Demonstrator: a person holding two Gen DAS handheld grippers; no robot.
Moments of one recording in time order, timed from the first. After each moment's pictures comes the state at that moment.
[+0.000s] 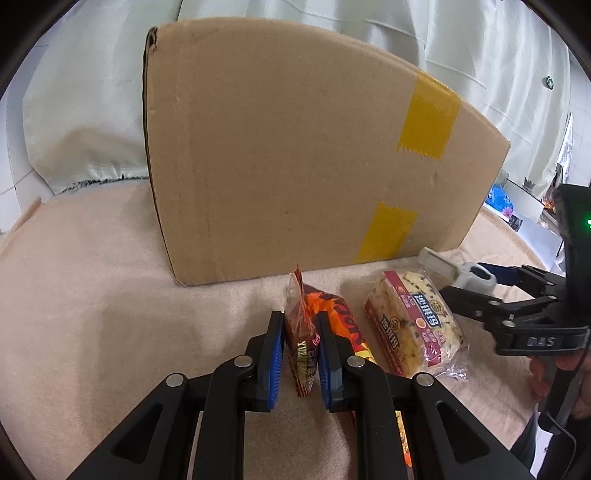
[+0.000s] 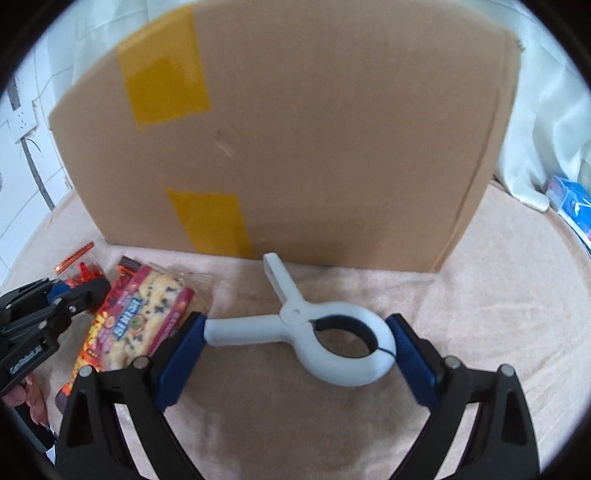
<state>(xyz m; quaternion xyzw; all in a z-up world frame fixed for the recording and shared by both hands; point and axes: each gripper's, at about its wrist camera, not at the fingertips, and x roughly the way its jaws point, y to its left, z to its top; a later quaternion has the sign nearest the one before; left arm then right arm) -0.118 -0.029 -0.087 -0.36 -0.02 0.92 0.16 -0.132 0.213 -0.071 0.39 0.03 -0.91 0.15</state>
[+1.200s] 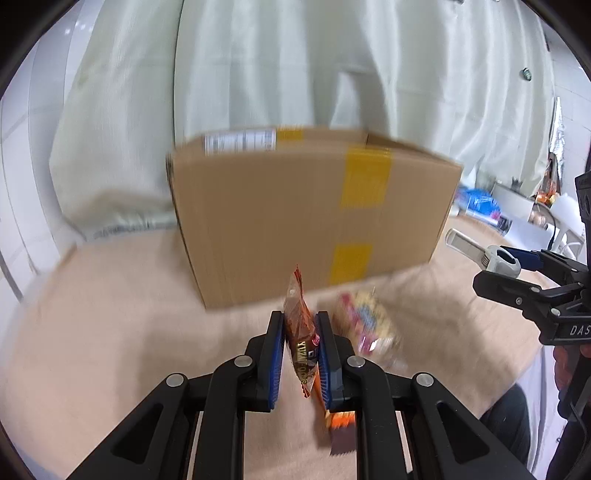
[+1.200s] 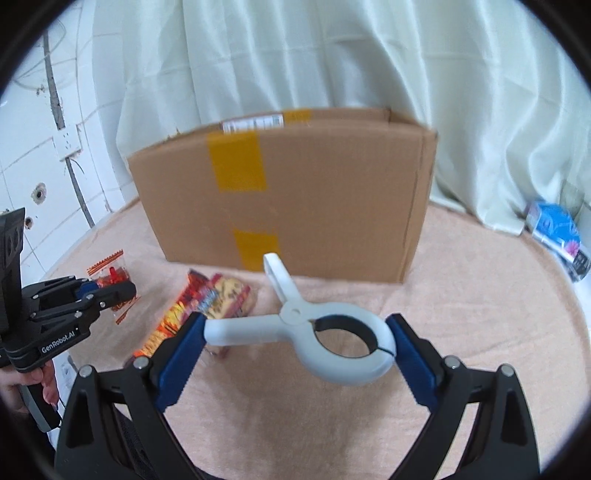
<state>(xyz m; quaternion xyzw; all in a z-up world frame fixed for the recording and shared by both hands) -0.054 -0.024 -0.005 -0.31 0.02 0.94 0.14 -0.081 0.227 -0.011 0.31 0.02 -0.93 0.18</state>
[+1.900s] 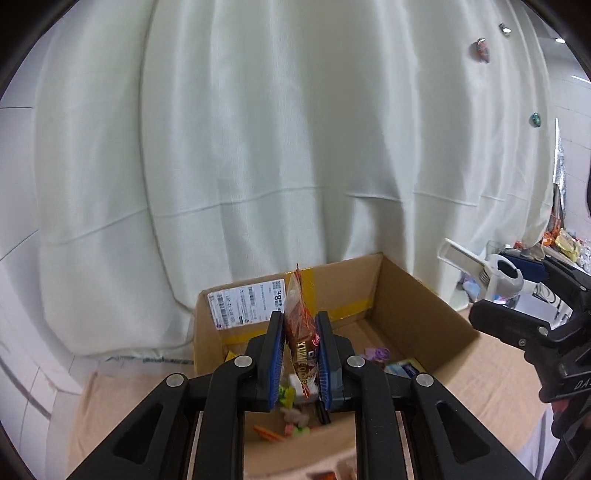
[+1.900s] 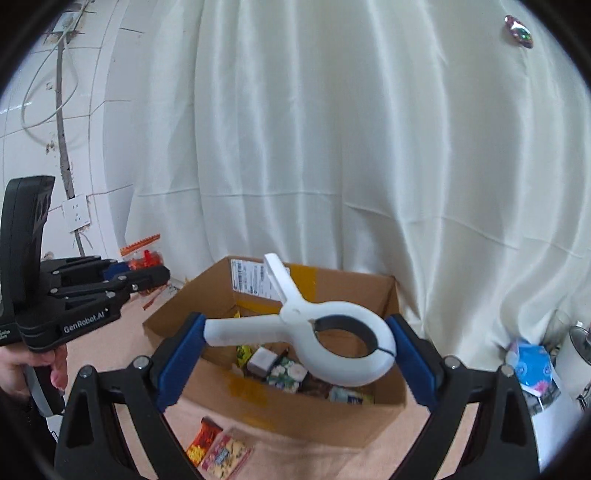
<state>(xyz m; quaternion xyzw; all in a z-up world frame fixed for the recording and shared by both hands) -0.189 -0.007 0.157 -0.25 0.04 0.96 0.14 -0.170 0.204 0.148 0.20 0.05 -0.96 0.20</state>
